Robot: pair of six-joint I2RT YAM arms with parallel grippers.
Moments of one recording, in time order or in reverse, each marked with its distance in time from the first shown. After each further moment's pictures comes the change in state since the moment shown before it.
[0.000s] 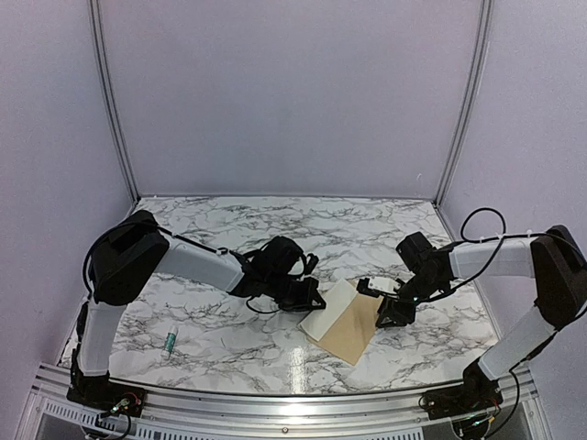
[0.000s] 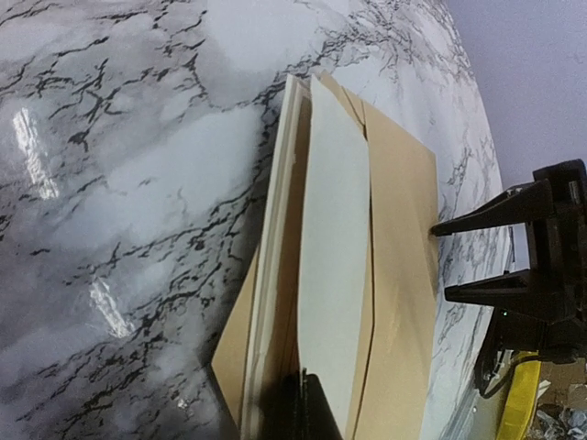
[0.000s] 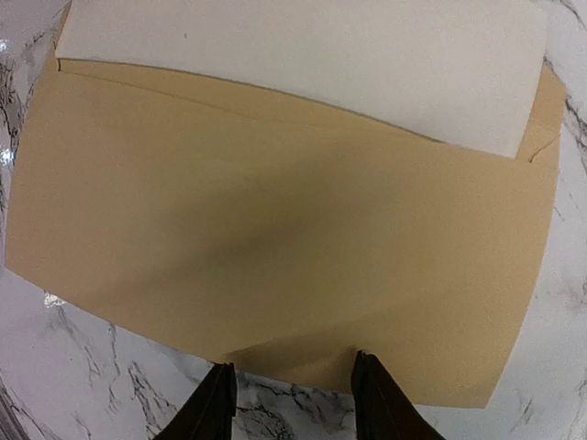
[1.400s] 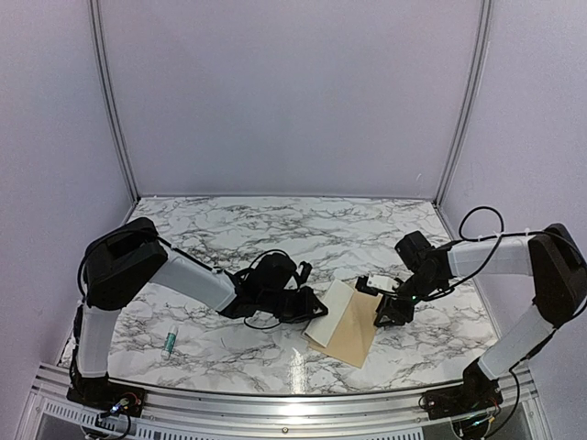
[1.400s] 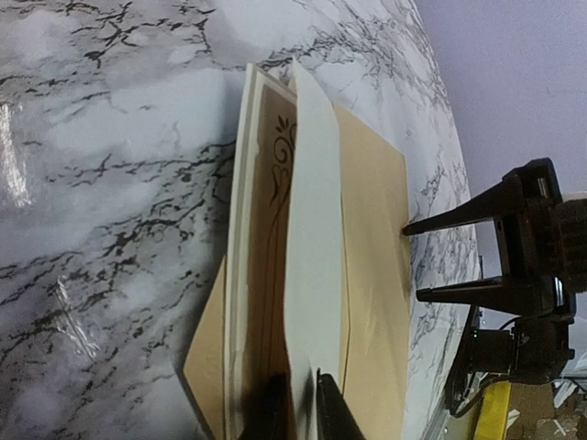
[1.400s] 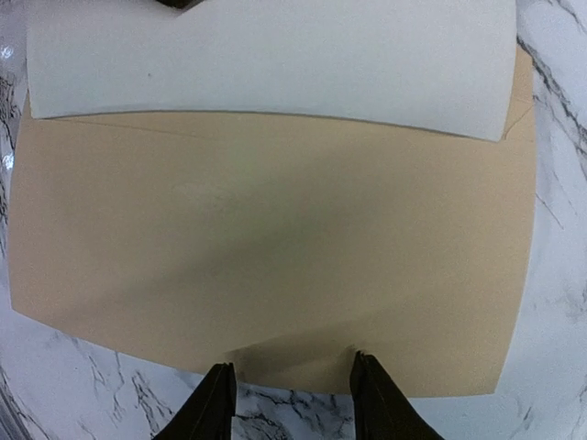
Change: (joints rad) left arm -0.061 -0.042 -0.192 0.299 -0.089 -0.189; right arm 0.000 0.018 0.014 0.007 -0.018 0.019
